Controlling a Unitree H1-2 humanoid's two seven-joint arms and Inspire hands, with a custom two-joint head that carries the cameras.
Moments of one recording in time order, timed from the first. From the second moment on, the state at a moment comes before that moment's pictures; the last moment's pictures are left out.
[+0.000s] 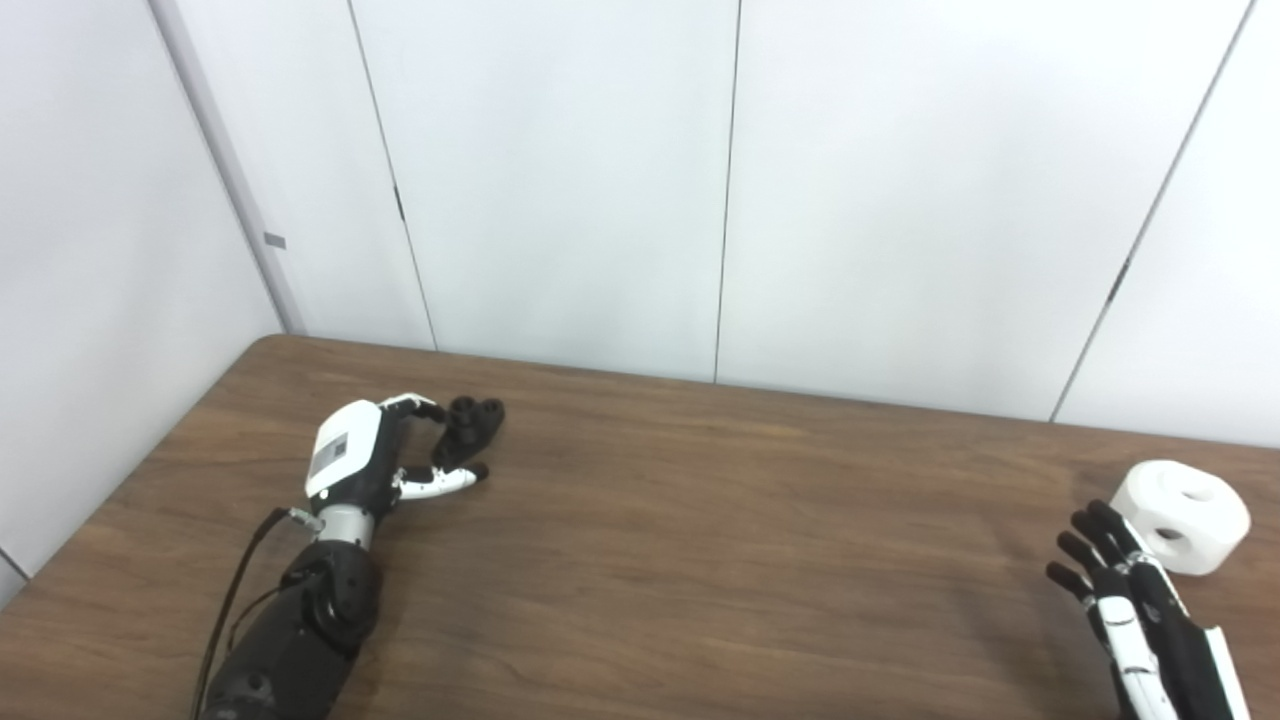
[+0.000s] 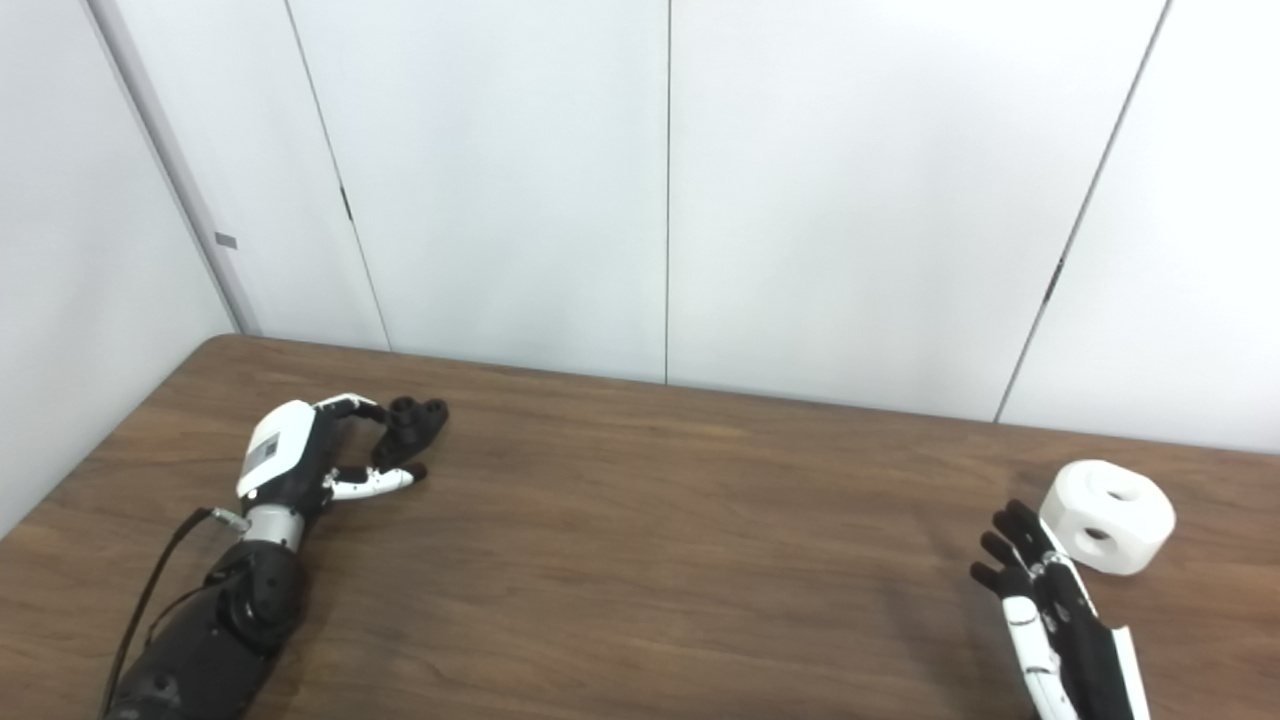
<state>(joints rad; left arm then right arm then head) -0.41 0.46 -0.10 0.63 0.50 -0.09 0.38 -0.01 -0.09 -0.10 -0.05 0.10 -0.16 0.06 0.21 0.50</state>
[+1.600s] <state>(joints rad) -0.43 0.45 -0.14 0.64 0.56 -0.22 0.43 0.01 -0.08 -0.08 -0.08 0.07 -0.16 0.04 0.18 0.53</state>
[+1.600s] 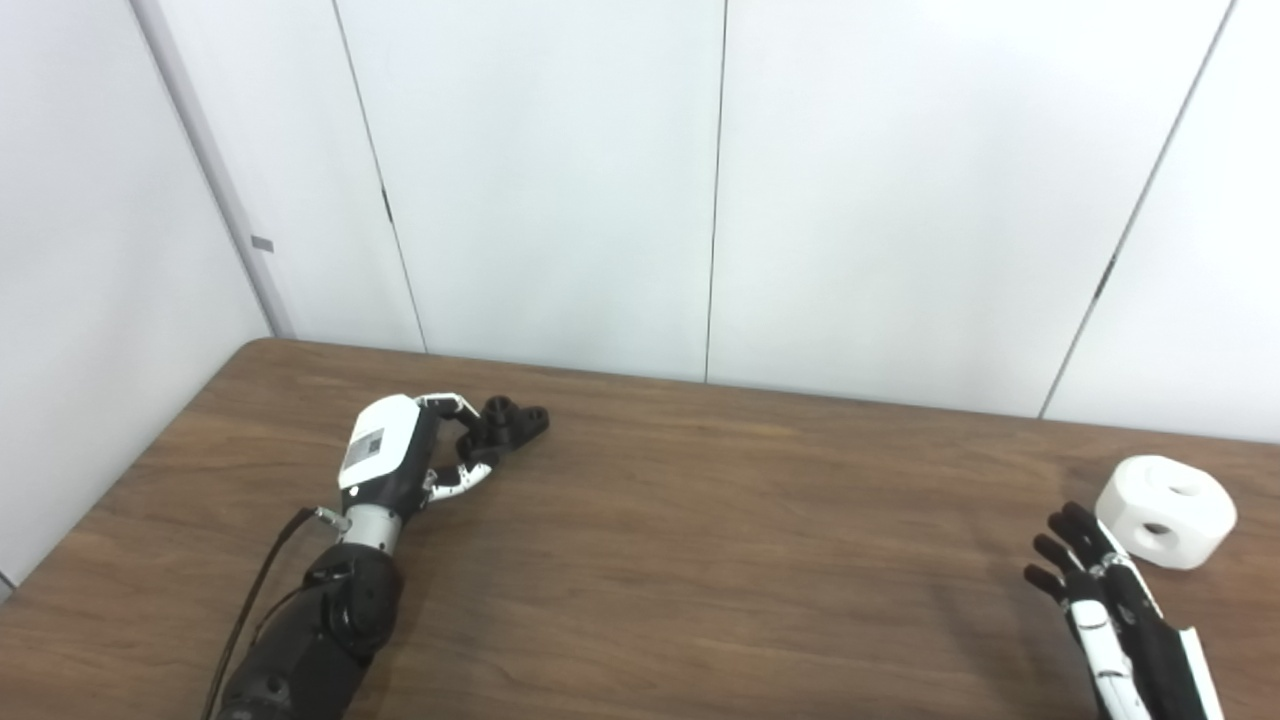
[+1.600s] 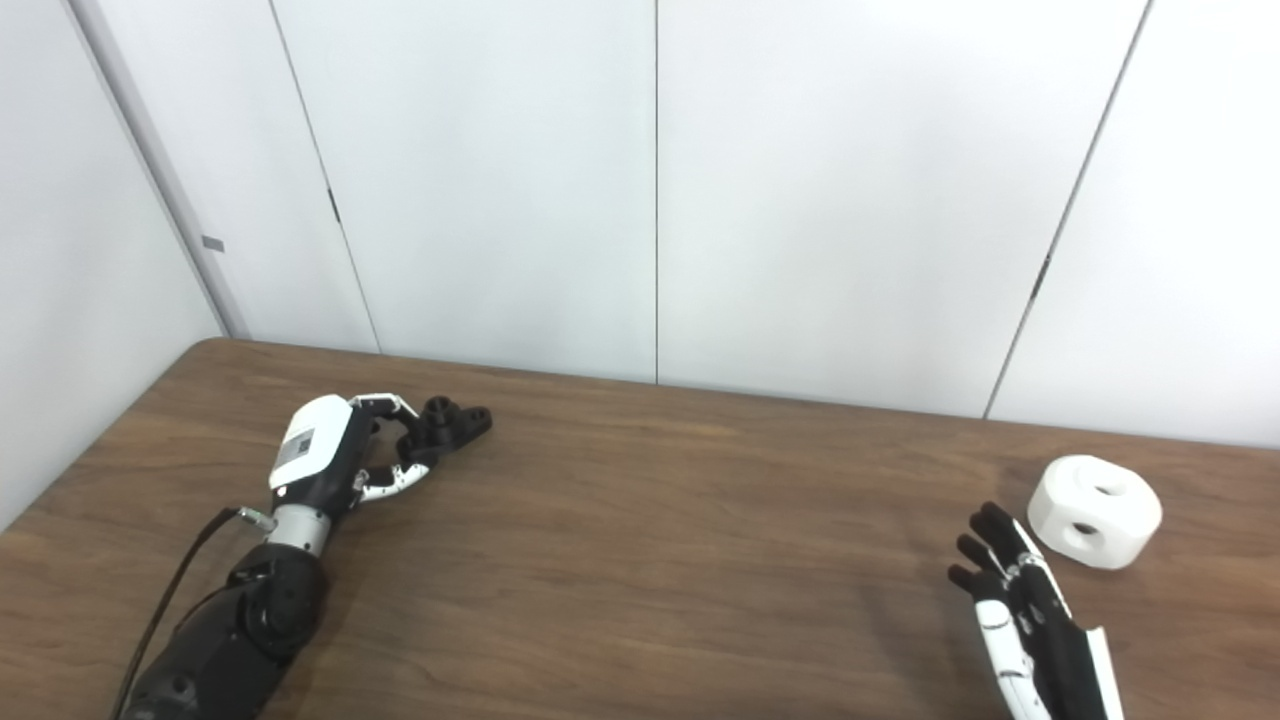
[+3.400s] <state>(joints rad) -0.34 0.35 -0.05 0.47 0.61 -0.22 0.50 0.01 -0.09 -0.10 -0.08 0.11 -0.15 0.04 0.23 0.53</state>
